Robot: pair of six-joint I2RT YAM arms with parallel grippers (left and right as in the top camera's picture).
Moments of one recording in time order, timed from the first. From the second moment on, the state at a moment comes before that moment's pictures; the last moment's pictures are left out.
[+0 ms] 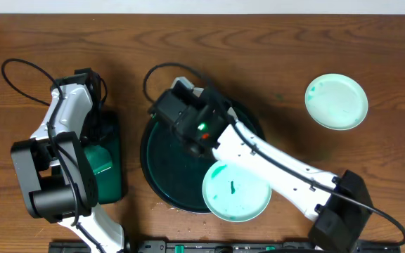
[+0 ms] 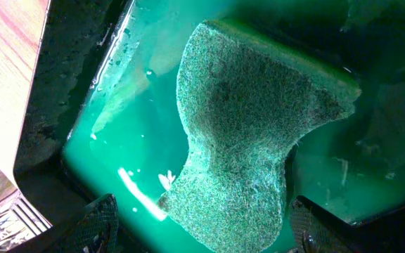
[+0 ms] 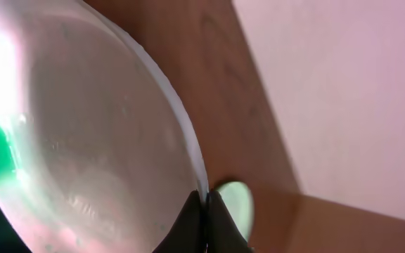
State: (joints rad) left arm 0.19 1.88 1.29 -1.17 -0.32 -0.65; right arm 0.97 1.88 1.68 -0.97 0.86 -0.18
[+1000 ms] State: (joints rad) left arm 0.19 1.88 1.29 -1.17 -0.32 -0.65; right arm 1.05 1.88 1.68 -0.95 1.24 -0.58
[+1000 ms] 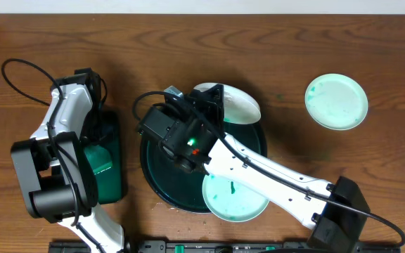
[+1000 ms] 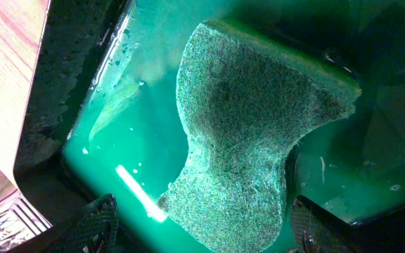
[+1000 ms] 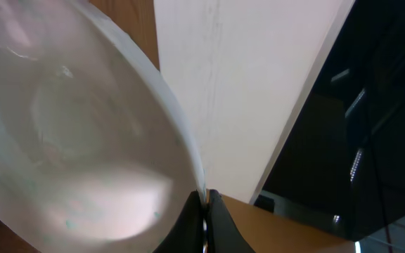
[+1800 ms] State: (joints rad) left arm 0.19 1.88 1.29 -1.17 -0.32 -0.65; right arm 1.06 1.88 1.68 -0.89 1.25 -0.64
